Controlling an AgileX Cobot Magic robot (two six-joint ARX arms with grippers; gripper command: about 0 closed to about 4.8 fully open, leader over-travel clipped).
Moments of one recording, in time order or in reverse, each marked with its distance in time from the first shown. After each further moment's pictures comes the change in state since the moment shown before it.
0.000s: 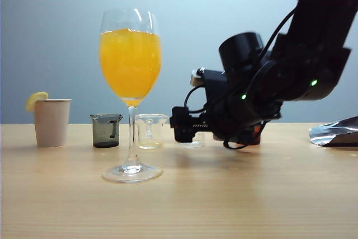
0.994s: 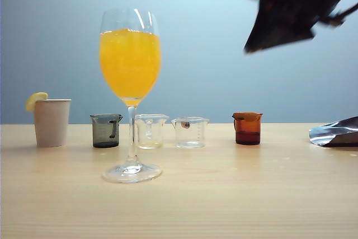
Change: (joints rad) left arm 0.000 0.000 0.000 0.000 0.000 0.000; right arm 0.005 -0.945 -0.214 -0.814 -0.091 -0.010
